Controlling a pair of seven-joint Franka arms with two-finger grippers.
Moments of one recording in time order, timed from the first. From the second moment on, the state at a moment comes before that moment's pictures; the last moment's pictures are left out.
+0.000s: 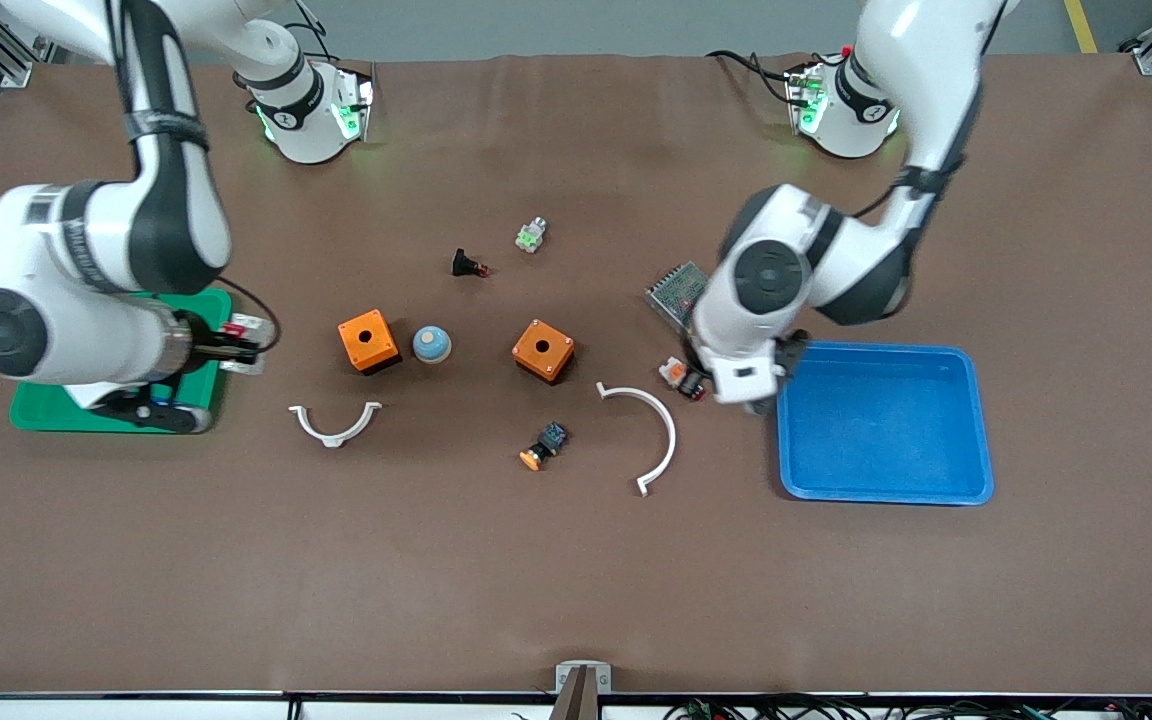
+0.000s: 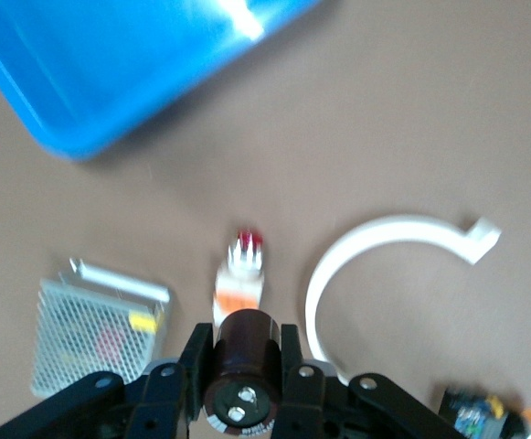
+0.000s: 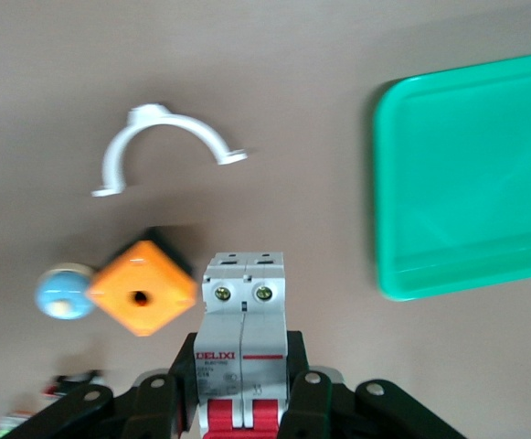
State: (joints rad) left arm -0.33 0.44 -0.18 -1.69 0.02 2.08 -1.48; right arm 0.56 0.36 -0.60 -1.65 0.17 1.60 0.10
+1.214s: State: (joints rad) left arm 0.11 0.55 -0.18 -1.91 0.19 2.27 -1.04; right arm 0.13 0.50 -0.63 -1.95 0.16 2.16 -0.61
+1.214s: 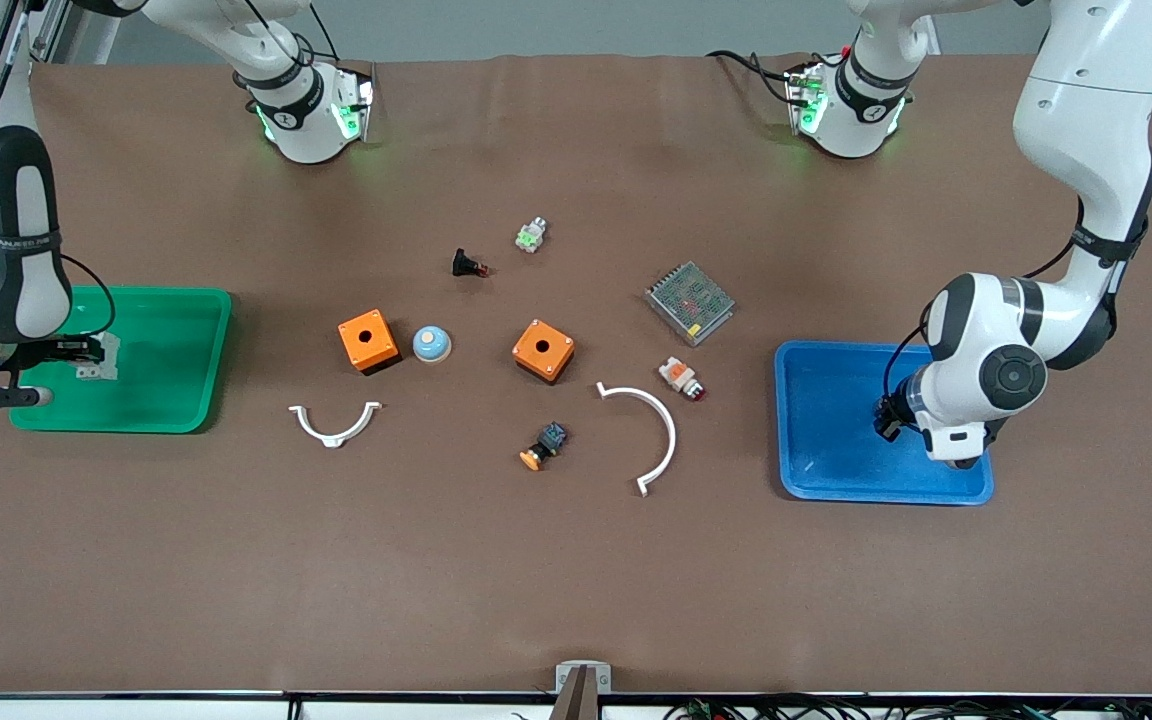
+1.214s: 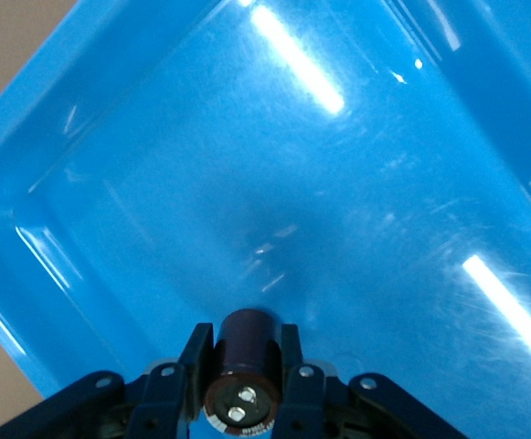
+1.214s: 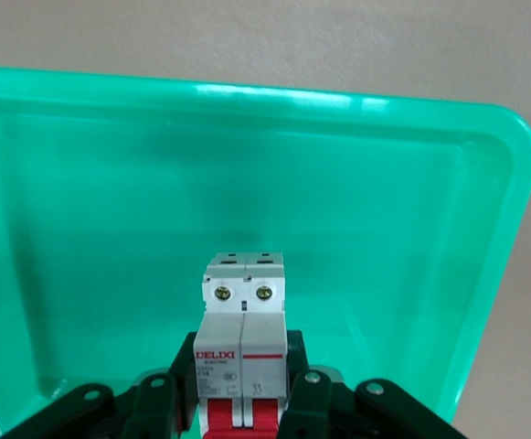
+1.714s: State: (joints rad) left arm 0.16 0.53 -0.19 -1.91 0.19 2.29 -0.92; right arm 0.13 0.52 -0.62 -1.95 0.24 2.16 -0.61
